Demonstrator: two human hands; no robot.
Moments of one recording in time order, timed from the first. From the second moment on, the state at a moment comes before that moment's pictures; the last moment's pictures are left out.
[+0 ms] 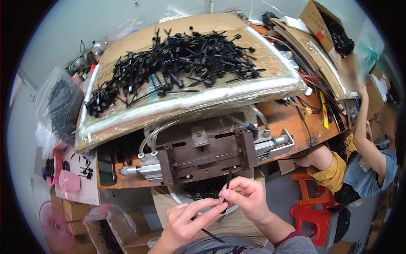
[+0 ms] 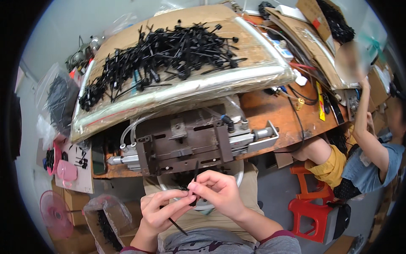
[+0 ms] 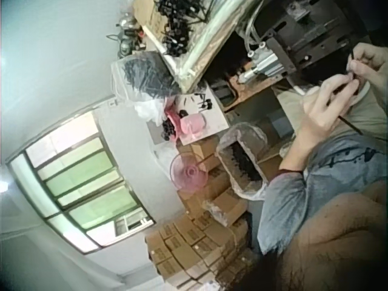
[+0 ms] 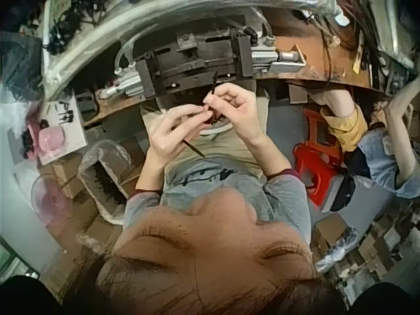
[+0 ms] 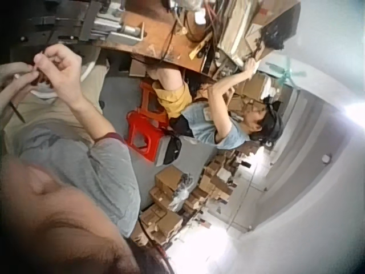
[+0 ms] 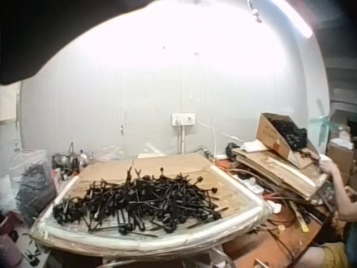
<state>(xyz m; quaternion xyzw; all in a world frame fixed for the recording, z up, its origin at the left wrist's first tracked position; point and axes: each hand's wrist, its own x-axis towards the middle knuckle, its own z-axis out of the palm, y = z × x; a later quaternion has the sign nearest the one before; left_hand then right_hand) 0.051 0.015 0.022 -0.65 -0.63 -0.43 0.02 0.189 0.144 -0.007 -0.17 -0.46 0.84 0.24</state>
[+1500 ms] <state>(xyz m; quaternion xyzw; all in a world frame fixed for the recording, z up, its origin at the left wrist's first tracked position) 0.052 0.026 0.025 -0.57 -0.69 -0.42 -0.12 0.194 0.137 -0.001 -0.21 -0.59 0.70 0.33</state>
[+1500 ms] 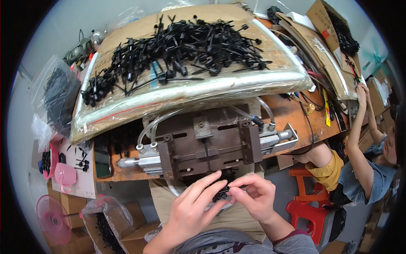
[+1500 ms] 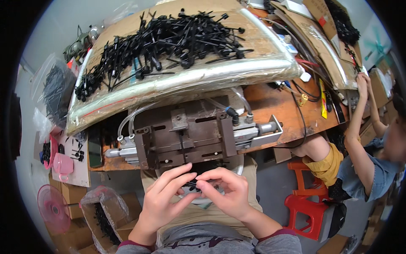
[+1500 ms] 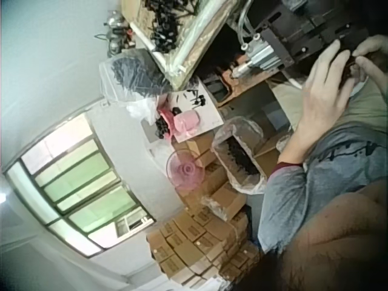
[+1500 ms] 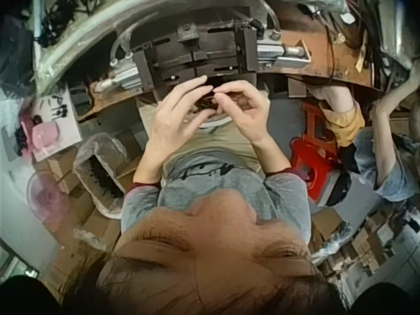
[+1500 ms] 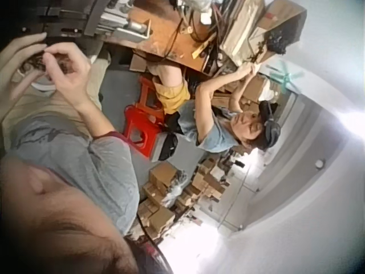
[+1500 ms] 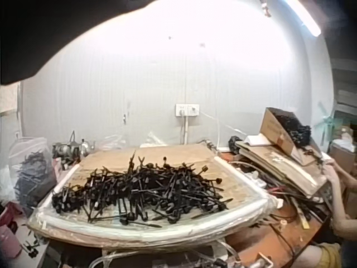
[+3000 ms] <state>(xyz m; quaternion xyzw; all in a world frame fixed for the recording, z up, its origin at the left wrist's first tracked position) 0.063 0.015 0.021 -0.66 -0.59 -0.46 -0.13 0.206 0.153 -0.007 -0.15 -0.41 0.86 0.26</state>
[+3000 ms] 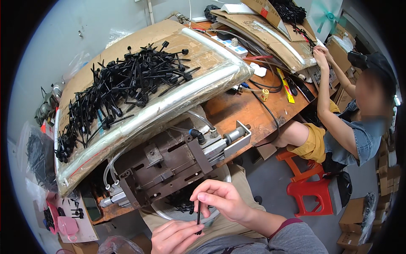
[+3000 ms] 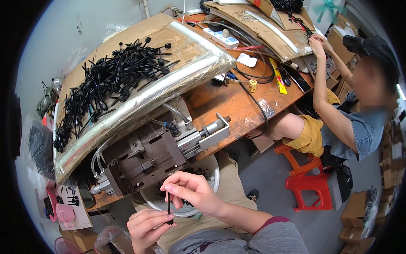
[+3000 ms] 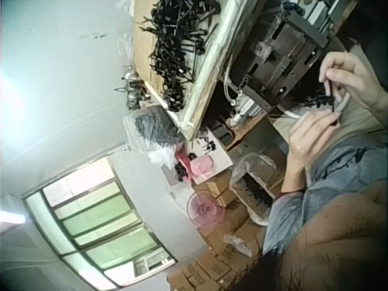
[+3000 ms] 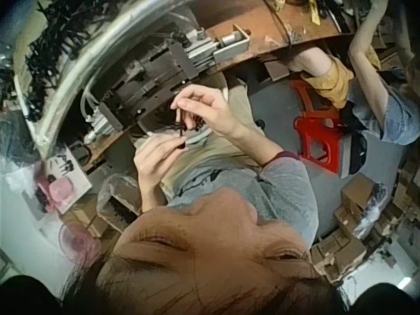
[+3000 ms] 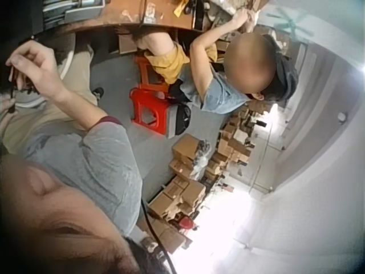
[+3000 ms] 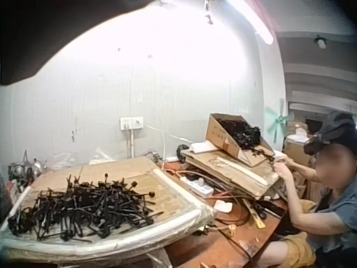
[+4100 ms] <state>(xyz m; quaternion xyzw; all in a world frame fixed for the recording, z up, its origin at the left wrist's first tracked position) 0.047 0.014 0.019 -0.59 -0.60 -0.53 -0.09 0.201 0.142 -0.001 -0.20 -0.51 0.78 0.30</state>
